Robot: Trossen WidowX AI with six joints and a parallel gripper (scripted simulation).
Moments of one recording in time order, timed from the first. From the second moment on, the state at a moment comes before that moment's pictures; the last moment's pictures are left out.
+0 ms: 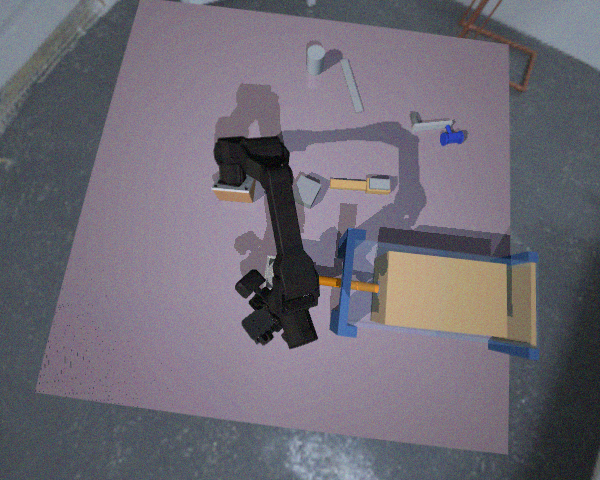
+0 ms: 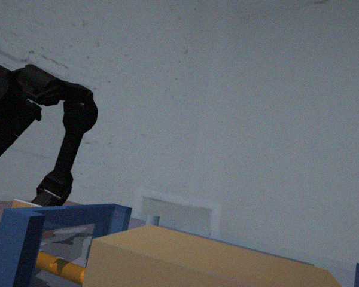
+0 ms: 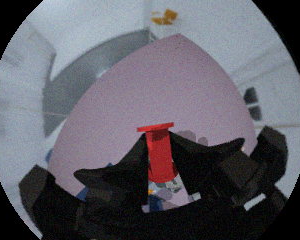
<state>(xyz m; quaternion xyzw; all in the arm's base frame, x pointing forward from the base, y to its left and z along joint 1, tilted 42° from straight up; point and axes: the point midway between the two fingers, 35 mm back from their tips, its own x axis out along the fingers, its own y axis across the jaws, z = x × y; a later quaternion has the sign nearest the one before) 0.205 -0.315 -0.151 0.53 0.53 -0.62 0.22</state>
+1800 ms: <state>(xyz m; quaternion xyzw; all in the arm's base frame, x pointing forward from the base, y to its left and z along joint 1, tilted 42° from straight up) 0.280 -0.291 -0.139 0.54 0.52 -0.62 0.23</state>
